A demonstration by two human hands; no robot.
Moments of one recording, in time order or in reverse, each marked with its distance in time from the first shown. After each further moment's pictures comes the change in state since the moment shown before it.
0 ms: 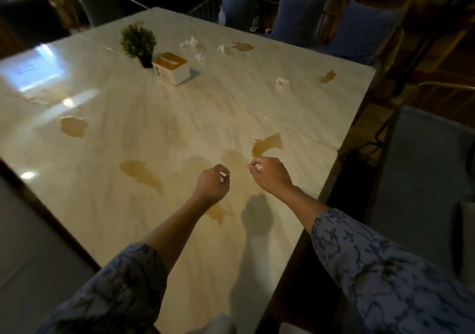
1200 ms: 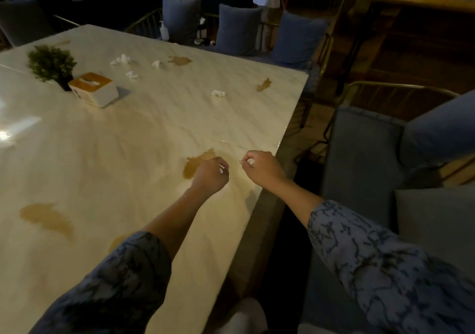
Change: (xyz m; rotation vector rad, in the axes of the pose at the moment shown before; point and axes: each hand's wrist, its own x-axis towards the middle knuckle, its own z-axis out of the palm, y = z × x) left_hand 0.093 0.168 0.129 0.050 -0.072 0.134; right_hand 0.037 0.157 -0.129 -0.014 0.126 0.031
